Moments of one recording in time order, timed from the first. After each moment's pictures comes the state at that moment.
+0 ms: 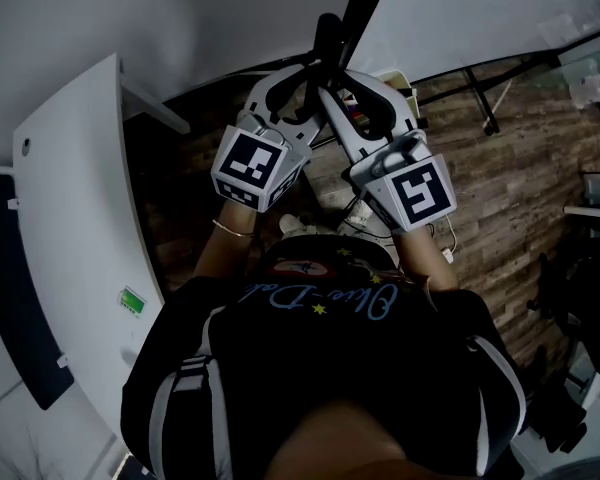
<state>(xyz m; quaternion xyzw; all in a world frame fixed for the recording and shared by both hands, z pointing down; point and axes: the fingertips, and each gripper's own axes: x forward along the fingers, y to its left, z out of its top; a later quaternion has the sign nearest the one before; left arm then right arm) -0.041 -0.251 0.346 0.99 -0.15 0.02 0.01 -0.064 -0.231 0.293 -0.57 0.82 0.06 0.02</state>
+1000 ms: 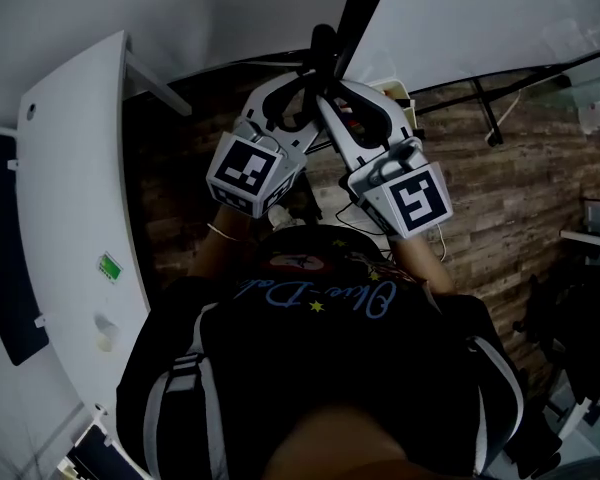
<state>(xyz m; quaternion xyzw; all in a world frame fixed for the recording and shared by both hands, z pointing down) -0.026 -0.206 0.347 0.98 -0.19 0.03 0.02 -0.045 -0.183 0.294 -0.52 0.85 0.05 0.04</state>
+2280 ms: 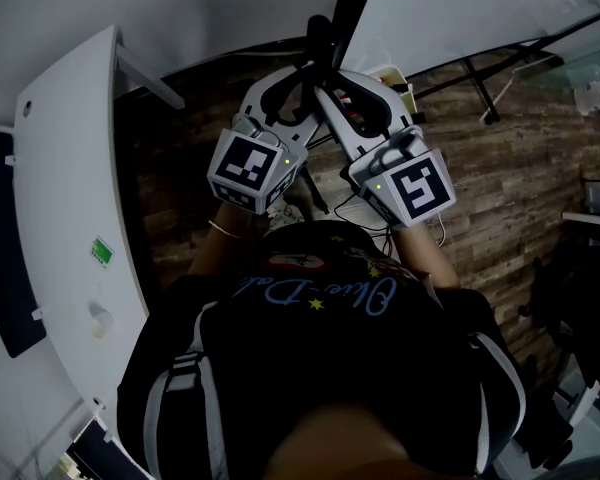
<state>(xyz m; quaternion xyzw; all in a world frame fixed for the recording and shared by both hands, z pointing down) -0.013 -0.145 0.349 0.98 -0.19 0.03 0.02 -0.031 -0.124 0.293 -0.52 0.85 0.05 0.05</state>
